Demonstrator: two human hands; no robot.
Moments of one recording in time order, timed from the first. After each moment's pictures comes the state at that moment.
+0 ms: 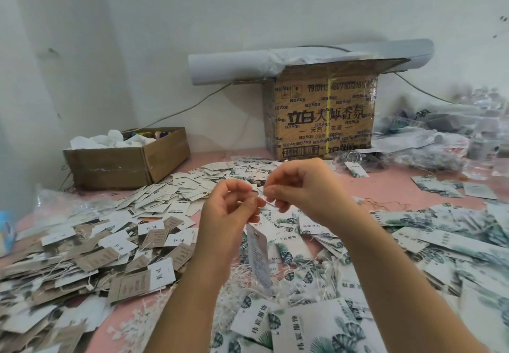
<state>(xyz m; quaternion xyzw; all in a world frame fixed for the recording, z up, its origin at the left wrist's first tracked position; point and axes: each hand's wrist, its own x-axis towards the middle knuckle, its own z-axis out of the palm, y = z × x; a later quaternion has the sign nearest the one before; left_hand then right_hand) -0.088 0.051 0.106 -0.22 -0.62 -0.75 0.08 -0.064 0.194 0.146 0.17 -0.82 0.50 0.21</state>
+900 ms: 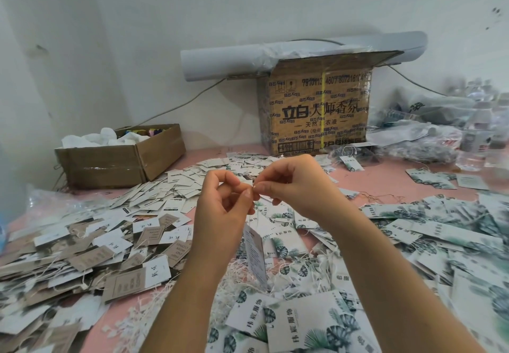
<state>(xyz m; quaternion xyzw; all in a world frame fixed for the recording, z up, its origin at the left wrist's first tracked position) -0.086 0.053 0.105 -0.25 -0.65 -0.70 0.15 -0.065 0.191 0.146 0.17 -0.84 0.47 0.21</state>
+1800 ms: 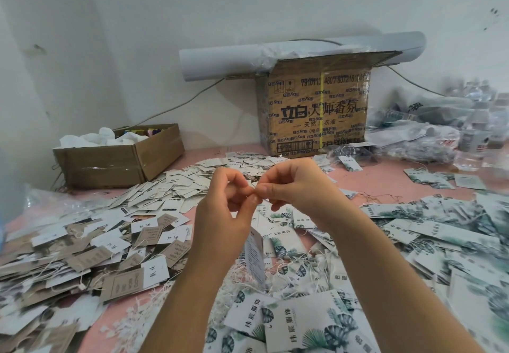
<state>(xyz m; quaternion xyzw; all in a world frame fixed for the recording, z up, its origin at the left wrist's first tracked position) -0.081 0.052 0.105 -0.29 -0.74 -0.56 0.24 -0.072 0.197 0.135 0.17 -0.76 0.61 0.14</state>
